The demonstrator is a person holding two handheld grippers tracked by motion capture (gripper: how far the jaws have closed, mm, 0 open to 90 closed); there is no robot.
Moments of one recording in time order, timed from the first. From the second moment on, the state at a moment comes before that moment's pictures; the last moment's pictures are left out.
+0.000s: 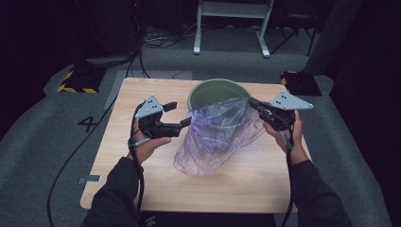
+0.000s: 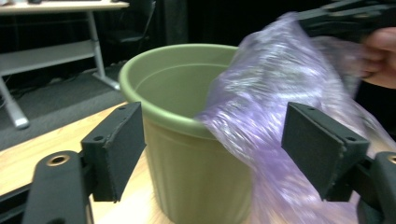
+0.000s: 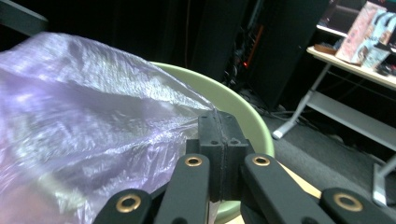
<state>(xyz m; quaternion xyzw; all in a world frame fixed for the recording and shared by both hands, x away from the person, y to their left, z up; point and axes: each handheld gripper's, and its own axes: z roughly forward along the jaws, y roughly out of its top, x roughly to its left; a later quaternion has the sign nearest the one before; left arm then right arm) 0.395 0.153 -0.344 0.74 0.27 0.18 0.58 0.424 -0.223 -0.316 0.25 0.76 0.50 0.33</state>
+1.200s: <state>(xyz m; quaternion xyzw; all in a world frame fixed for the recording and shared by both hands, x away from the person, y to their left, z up) 0.380 0.108 -0.353 0.80 0.21 0.20 0.53 0.453 -0.231 -0.330 0.30 0.78 0.46 0.31</state>
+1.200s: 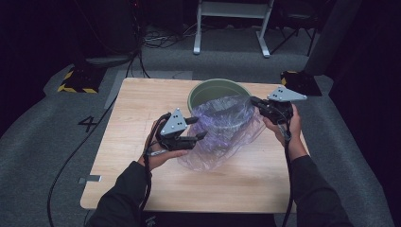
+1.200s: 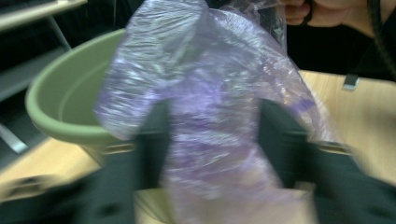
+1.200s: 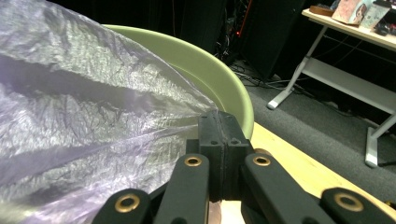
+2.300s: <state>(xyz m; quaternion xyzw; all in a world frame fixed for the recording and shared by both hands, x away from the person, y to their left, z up) 0.455 0.137 -0.330 0.77 0.30 0.19 0.53 0.467 -0.239 -0.332 0.32 0.77 0.45 0.32</state>
